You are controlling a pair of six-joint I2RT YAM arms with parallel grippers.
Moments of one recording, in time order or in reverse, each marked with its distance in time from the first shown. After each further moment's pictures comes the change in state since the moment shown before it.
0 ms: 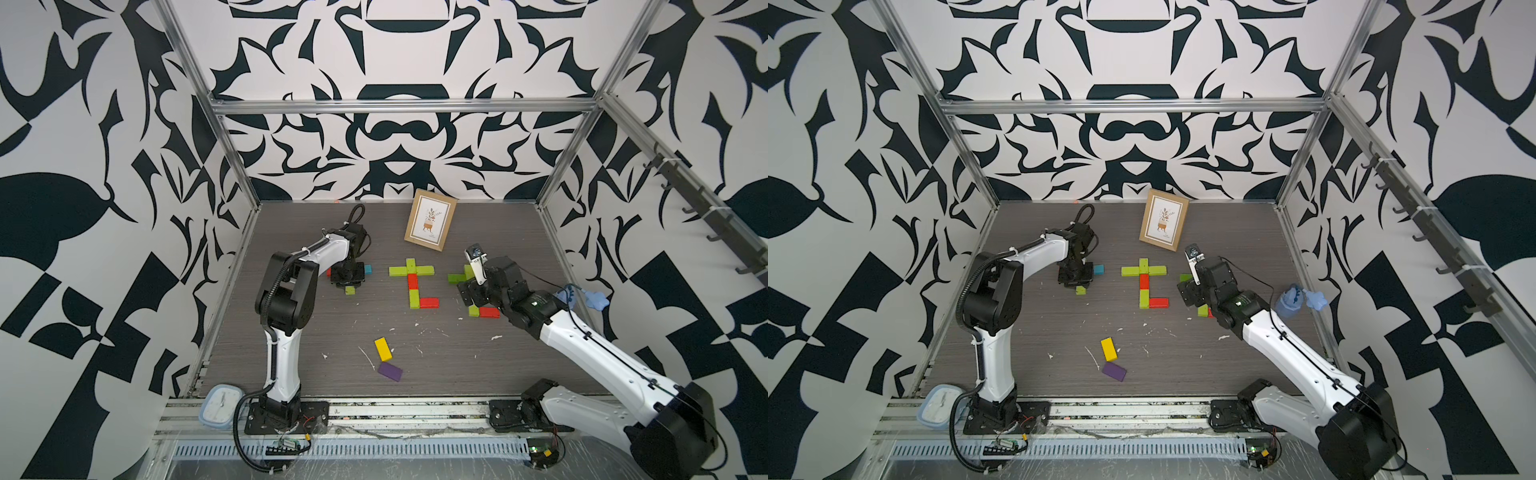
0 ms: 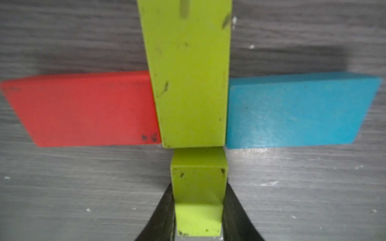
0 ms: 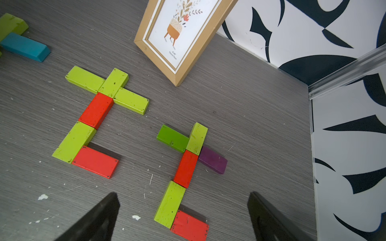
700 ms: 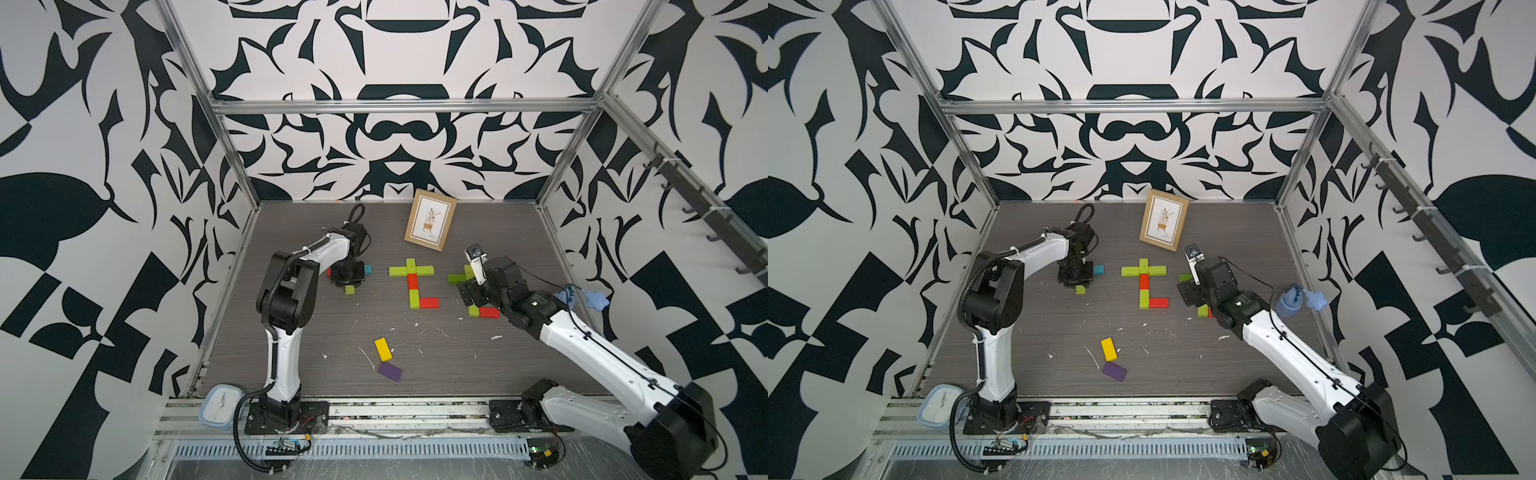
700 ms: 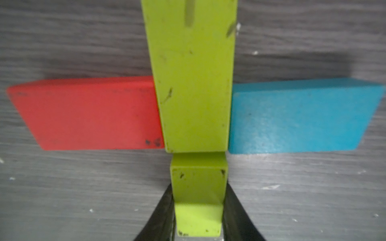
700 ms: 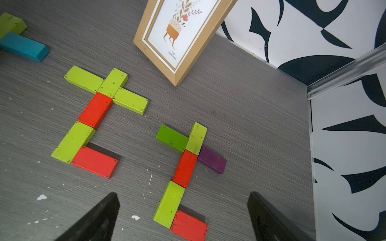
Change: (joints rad) left arm 0.003 0.014 0.019 -0.014 -0.008 0.000; right arm 0.002 0.000 0.000 0.000 0.006 0.000
